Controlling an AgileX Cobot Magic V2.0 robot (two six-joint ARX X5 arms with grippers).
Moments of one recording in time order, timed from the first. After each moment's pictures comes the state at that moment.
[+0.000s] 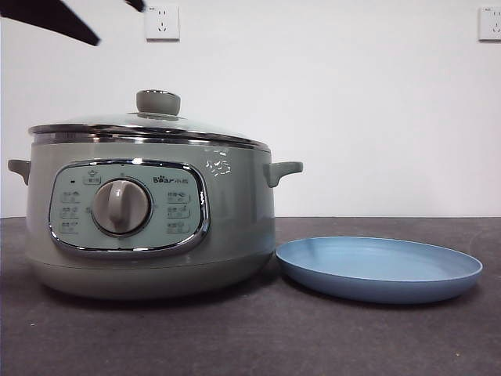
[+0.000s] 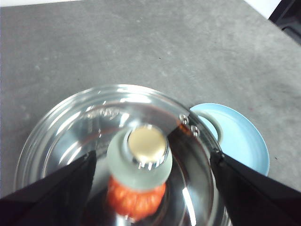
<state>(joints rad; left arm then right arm) -0.35 1.17 1.17 -0.56 0.27 -0.07 0.11 0.97 1.20 -0.89 -0.37 0.00</state>
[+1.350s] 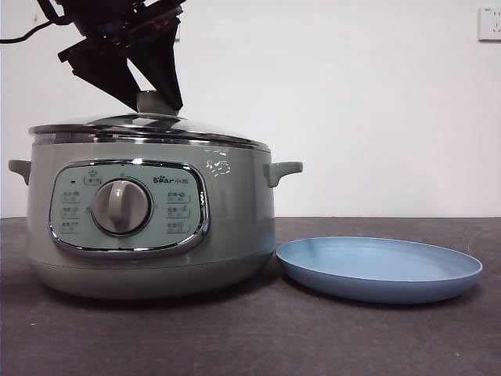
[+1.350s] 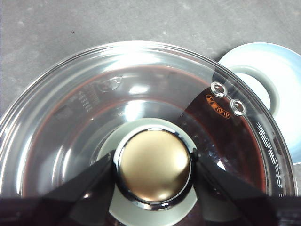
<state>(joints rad) -0.46 1.48 1.32 -0.67 0.10 0.04 0.11 0.98 1.20 -0.91 -0.37 0.01</state>
